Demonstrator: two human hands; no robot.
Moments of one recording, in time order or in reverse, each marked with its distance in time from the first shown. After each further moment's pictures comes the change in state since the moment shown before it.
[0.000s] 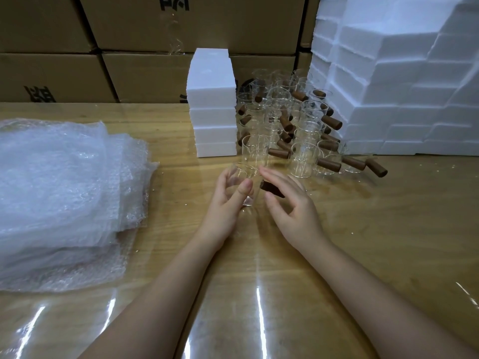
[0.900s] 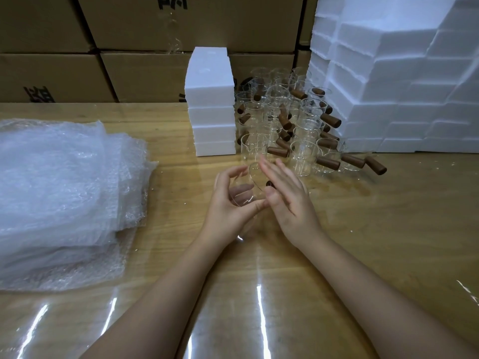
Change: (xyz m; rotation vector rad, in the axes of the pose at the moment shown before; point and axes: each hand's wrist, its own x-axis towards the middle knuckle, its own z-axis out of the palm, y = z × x) left_hand -0.009 0.002 0.009 0.116 0.030 0.176; right_hand 0.004 -0.002 -0.002 -0.077 -0.082 0.086
